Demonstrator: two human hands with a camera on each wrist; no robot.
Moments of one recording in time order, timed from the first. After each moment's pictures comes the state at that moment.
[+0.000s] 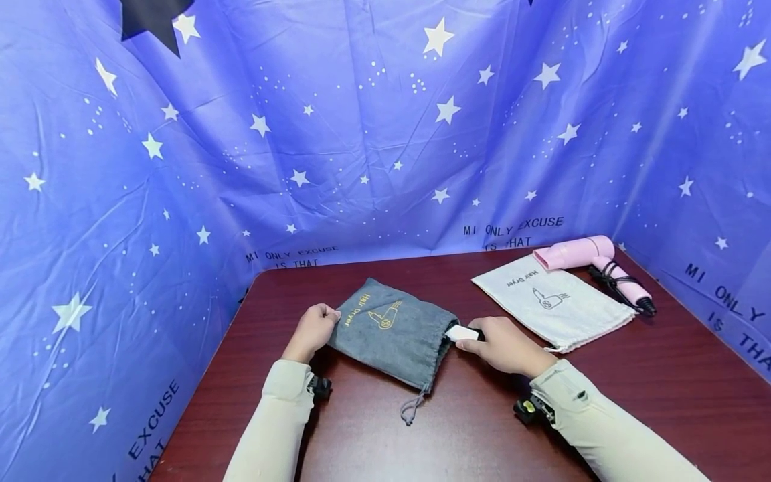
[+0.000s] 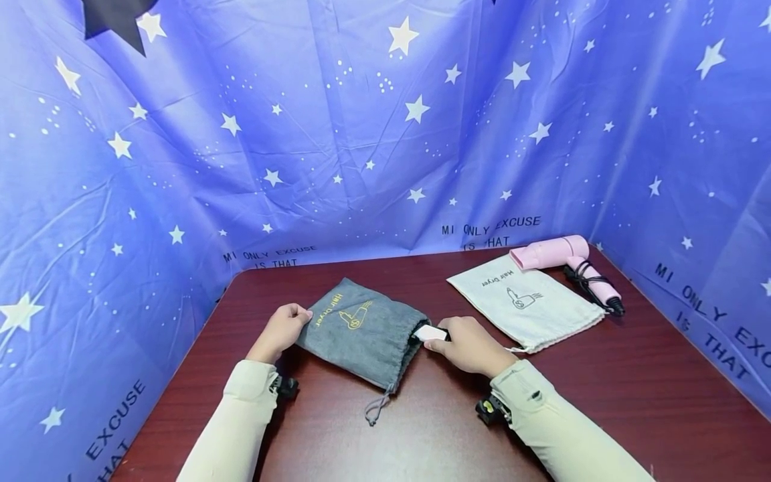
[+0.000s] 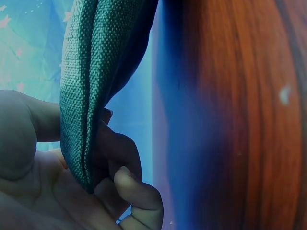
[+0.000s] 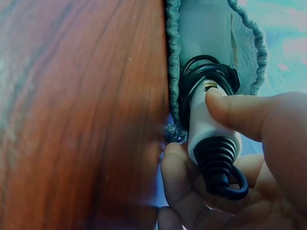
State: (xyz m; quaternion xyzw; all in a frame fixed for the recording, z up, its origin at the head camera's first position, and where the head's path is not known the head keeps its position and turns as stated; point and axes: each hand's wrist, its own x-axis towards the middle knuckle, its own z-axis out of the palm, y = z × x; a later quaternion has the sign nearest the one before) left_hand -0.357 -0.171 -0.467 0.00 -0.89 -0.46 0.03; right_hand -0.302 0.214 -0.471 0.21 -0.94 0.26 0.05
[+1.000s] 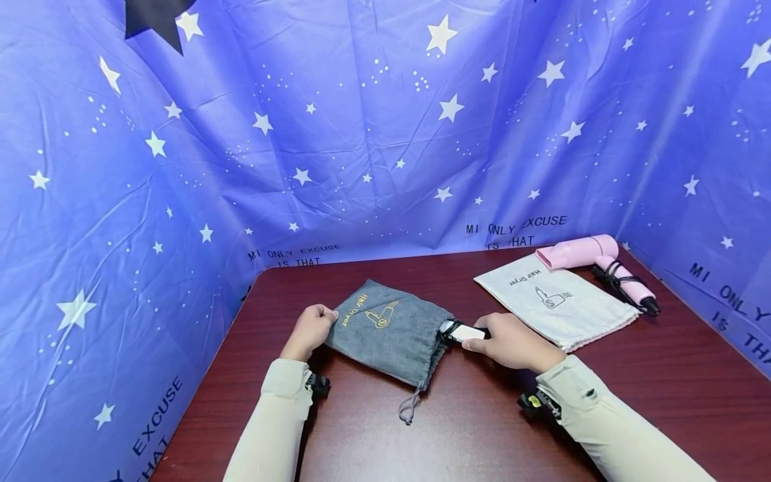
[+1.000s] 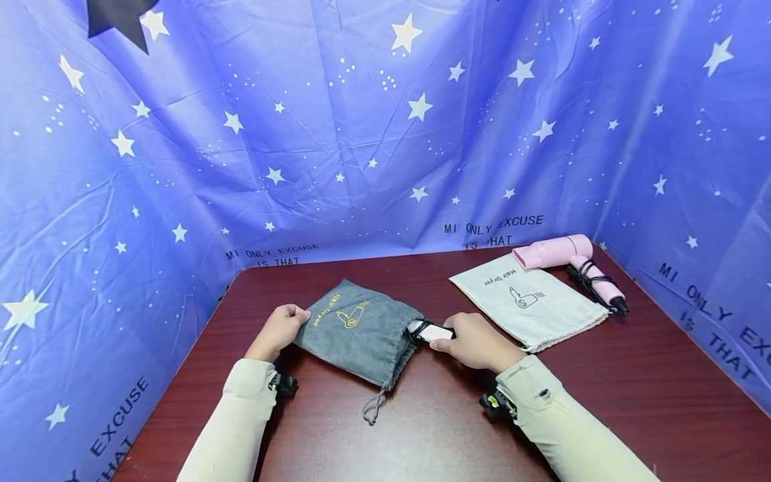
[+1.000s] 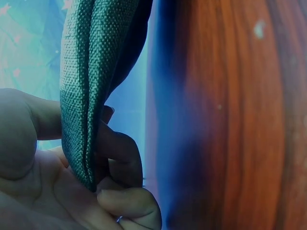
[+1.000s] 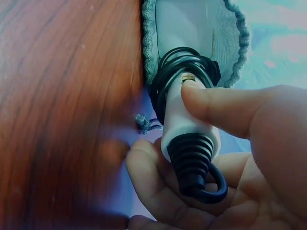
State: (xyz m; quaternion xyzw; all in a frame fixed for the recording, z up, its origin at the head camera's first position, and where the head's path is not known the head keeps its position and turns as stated) left_hand -0.359 -0.180 -0.471 0.02 -0.89 -0.46 0.02; right_hand -0.302 0.220 -0.460 0.18 -0.95 0.27 -0.02
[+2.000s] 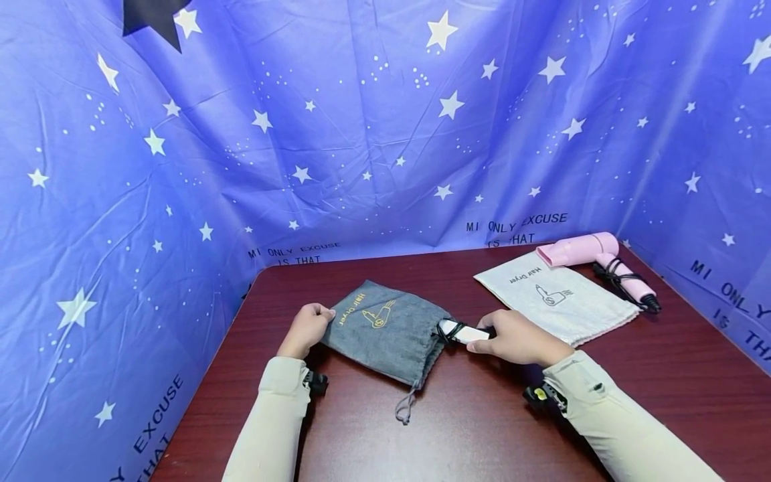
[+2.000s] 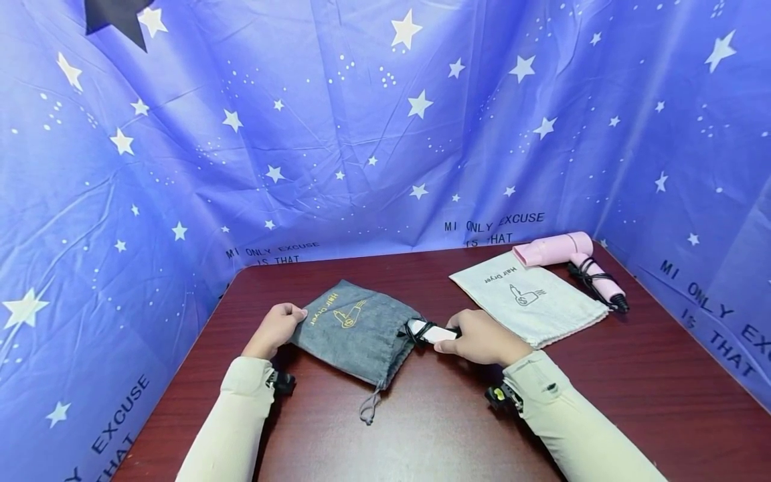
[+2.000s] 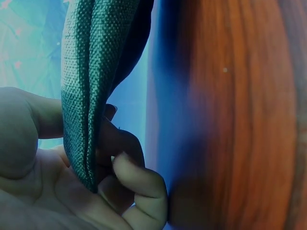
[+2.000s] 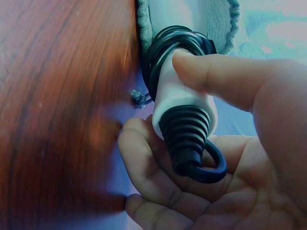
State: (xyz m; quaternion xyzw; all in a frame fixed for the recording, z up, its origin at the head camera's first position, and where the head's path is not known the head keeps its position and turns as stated) left_hand -0.362 -0.188 -0.472 0.03 -0.88 -0.46 0.01; right_hand -0.303 0.231 -0.456 0.20 -0.94 0.28 -0.04
